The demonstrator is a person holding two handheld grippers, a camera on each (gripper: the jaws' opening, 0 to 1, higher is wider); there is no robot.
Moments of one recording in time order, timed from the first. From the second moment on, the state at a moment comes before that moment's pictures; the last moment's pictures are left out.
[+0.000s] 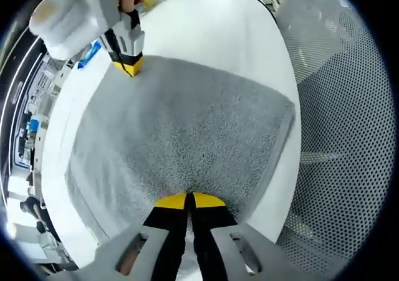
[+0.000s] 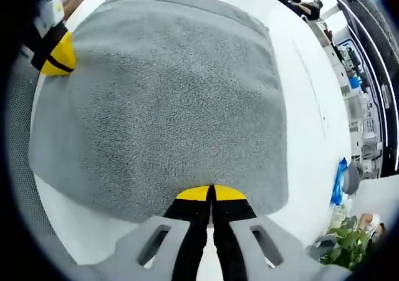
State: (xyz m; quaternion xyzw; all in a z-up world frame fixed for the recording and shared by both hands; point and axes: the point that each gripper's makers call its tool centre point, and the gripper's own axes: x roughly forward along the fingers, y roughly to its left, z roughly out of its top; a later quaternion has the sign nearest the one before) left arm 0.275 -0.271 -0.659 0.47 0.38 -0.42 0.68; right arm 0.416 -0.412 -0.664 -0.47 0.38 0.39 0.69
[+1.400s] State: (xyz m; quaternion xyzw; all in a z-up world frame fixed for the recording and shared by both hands) left arm 0.296 -0.256 -0.658 0.49 0.34 -0.38 0.71; right arm 0.360 -0.440 -0.662 -0.39 0.37 0.35 0.77
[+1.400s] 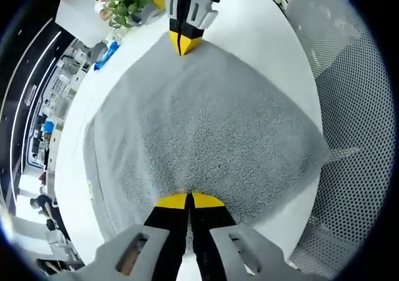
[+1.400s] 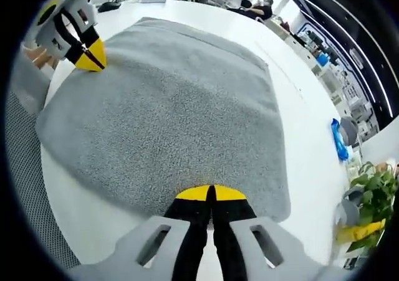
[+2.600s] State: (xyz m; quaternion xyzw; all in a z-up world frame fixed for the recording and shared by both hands) left arm 0.332 -0.244 -0.657 0.45 0.35 -0.37 0.73; right arm 0.311 -0.438 -0.661 -0.35 0.36 0.35 0.79
